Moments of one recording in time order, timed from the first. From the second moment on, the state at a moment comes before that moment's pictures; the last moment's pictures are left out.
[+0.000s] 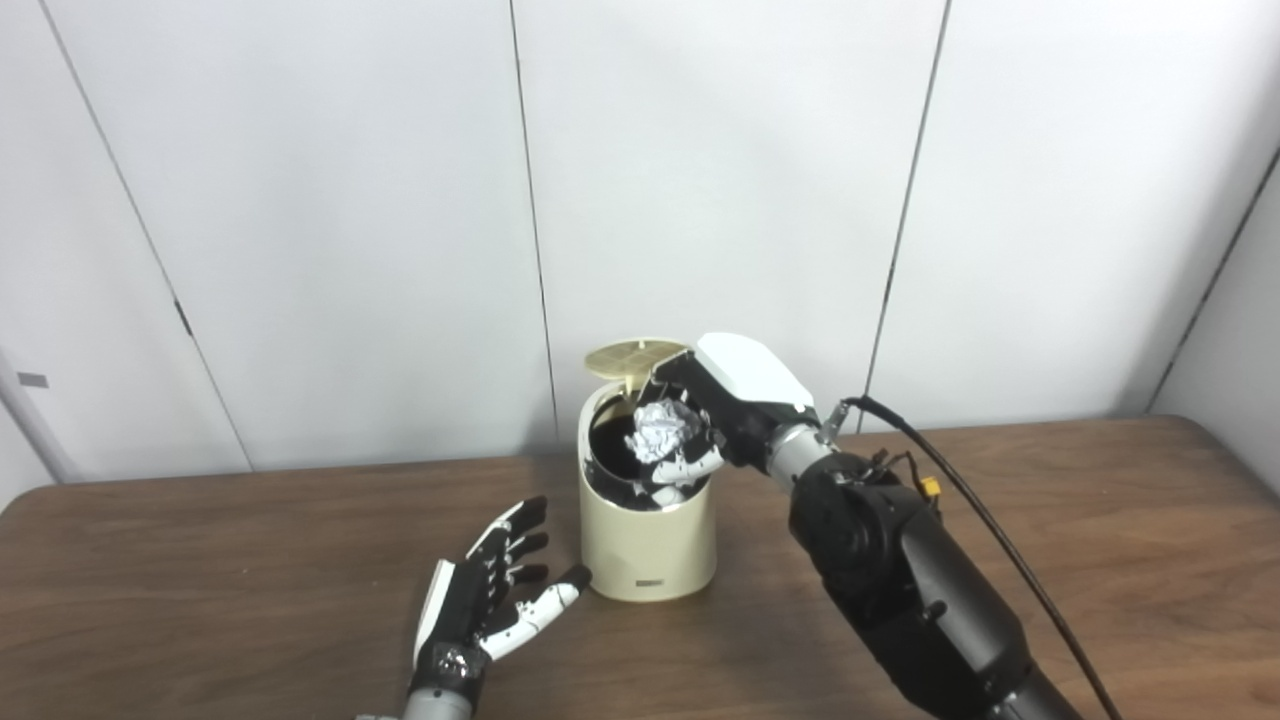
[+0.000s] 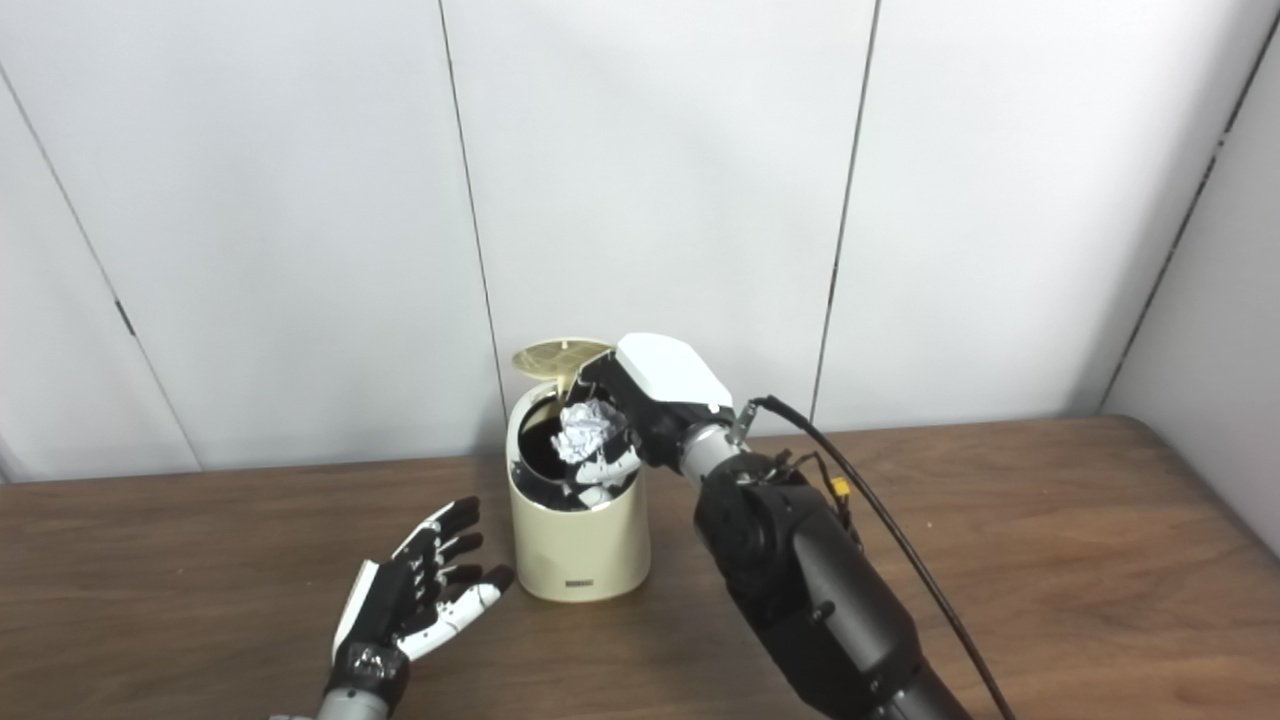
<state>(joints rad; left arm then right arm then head) -0.29 0.00 -0.06 0.23 0.10 -0.09 -0.01 -0.72 -0.23 0.38 -0.01 -0.83 0.40 0.33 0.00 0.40</state>
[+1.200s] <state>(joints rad) -0.29 0.00 -0.06 0.23 0.10 -0.09 -0.01 -0.73 -0.24 0.38 -0.03 -0.85 0.41 0.39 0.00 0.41</state>
